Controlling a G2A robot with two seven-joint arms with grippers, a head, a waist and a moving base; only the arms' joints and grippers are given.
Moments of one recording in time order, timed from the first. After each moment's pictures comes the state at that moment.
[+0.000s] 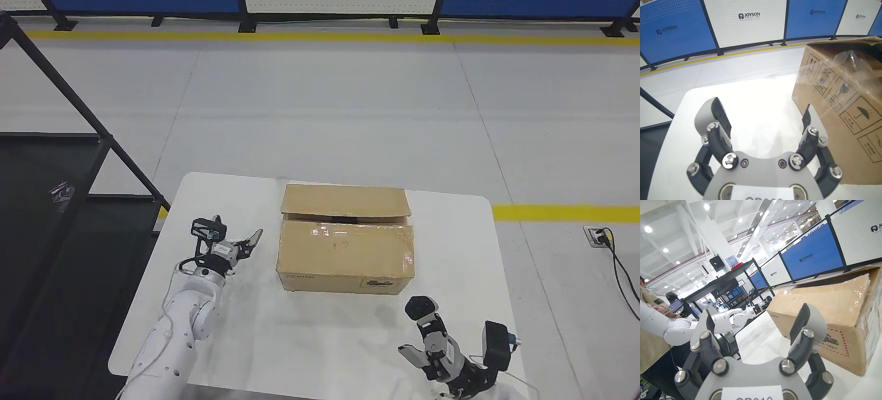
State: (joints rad) left arm 0.84 -1.28 -1.27 -0.91 1.35 -0.20 0.31; right arm -1.54 -1.22 1.41 -1.67 -0.87 -0.93 -0.33
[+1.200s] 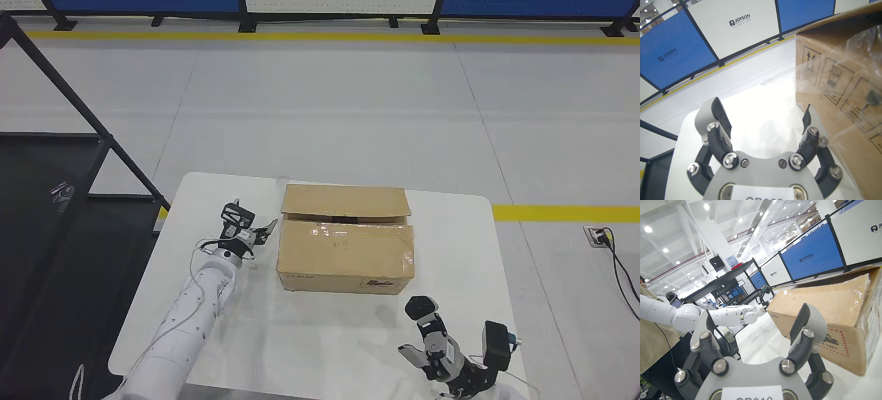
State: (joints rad) left arm 0.55 -1.37 -1.07 -0.48 1.48 -0.10 0.52; right arm -1.54 -1.22 1.41 -1.67 -0.87 -0.93 -0.33
